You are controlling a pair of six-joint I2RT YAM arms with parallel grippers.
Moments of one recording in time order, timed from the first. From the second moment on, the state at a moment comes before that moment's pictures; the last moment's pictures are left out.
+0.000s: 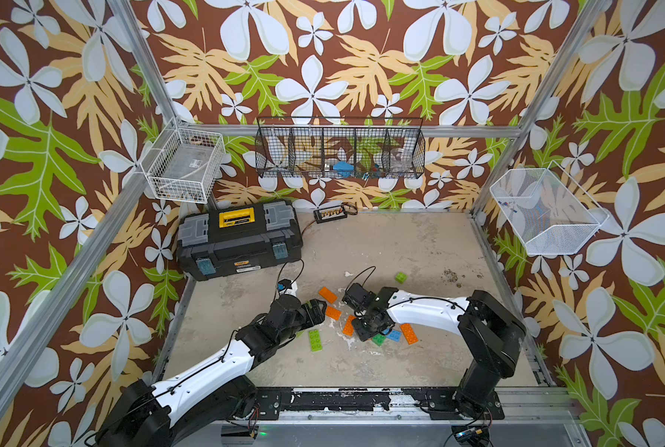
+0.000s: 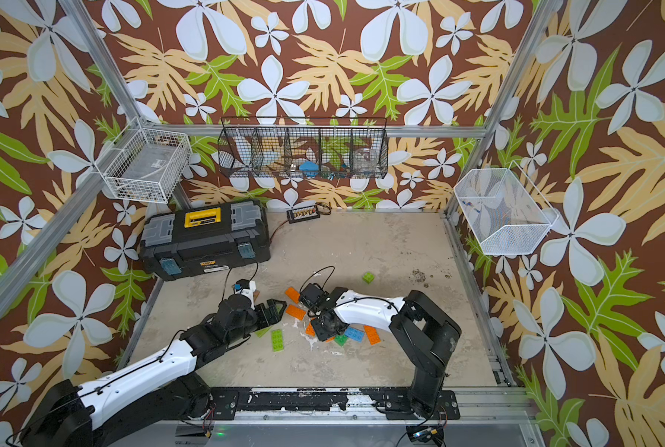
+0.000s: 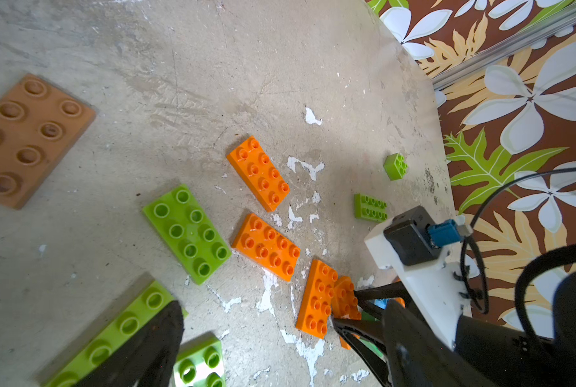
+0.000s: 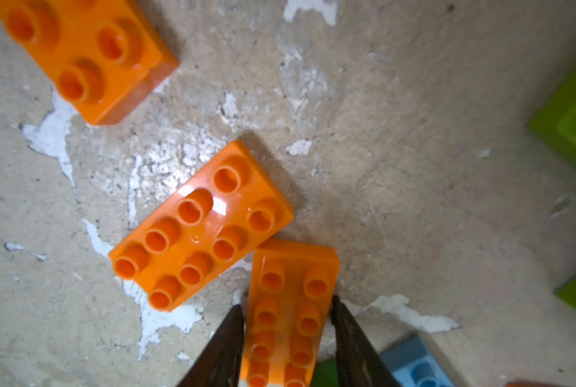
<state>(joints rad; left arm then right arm) -0.67 0.95 0.40 -0.08 -0.07 -0.93 0.91 1.77 1.06 -0.70 0.06 0.42</state>
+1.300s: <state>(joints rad) -0.67 1.05 0.45 -0.07 0.06 -0.88 0.73 1.88 1.21 -0.67 0.07 0.51</state>
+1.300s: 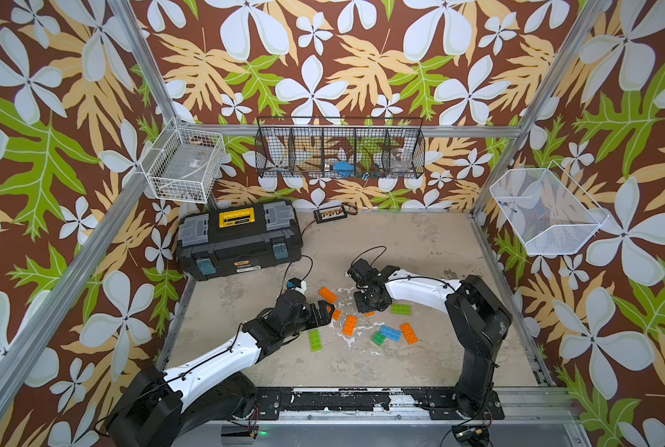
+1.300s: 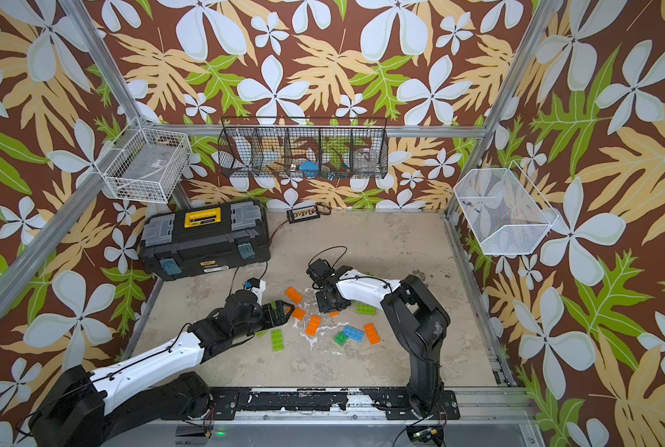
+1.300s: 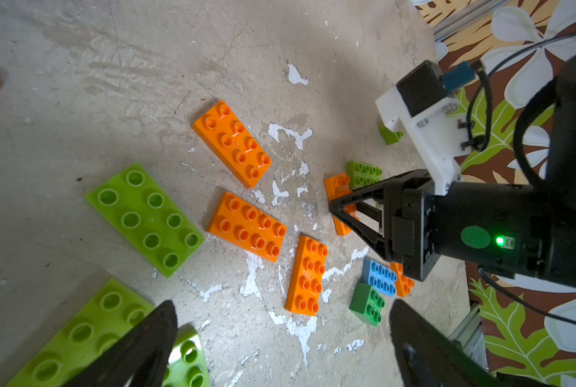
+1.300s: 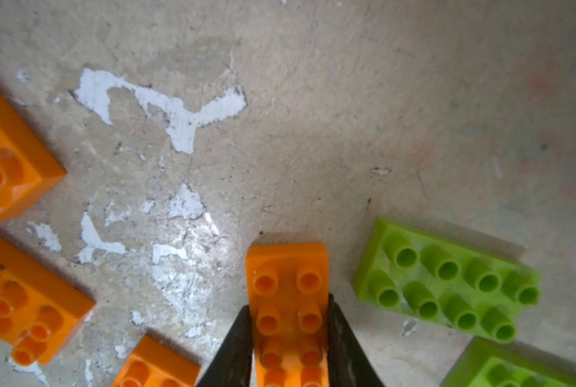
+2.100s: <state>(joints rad) -0.66 1.11 0.53 -0.09 0.06 -0.85 0.82 1.62 1.09 -0.69 0.10 0.65</state>
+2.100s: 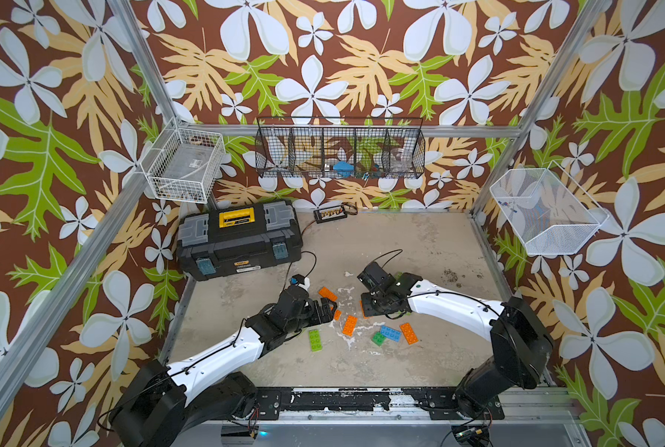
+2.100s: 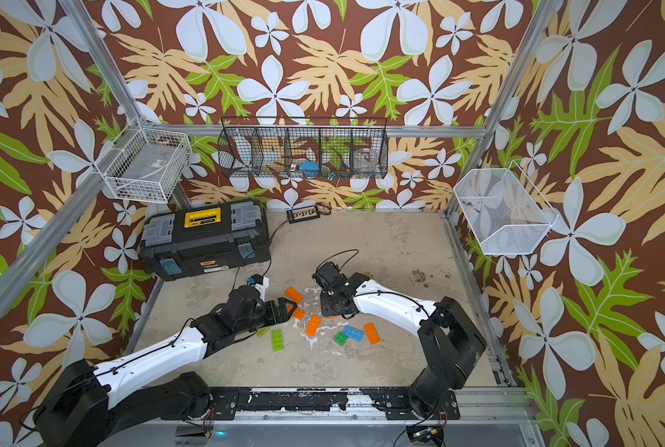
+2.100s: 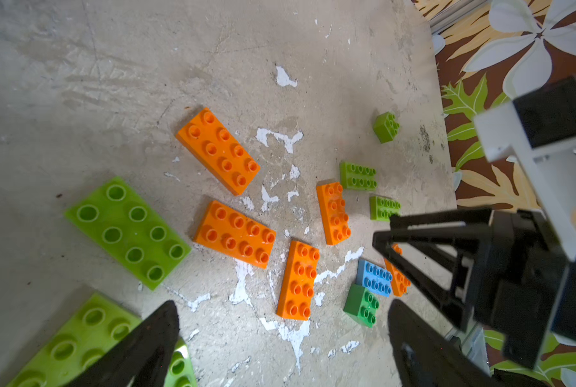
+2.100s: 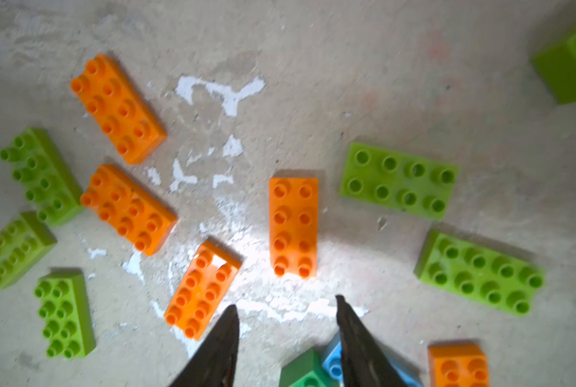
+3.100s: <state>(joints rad) -0.44 1.02 0.53 -0.14 0.11 -0.81 0.96 1.90 1.24 -0.71 0.09 0.85</state>
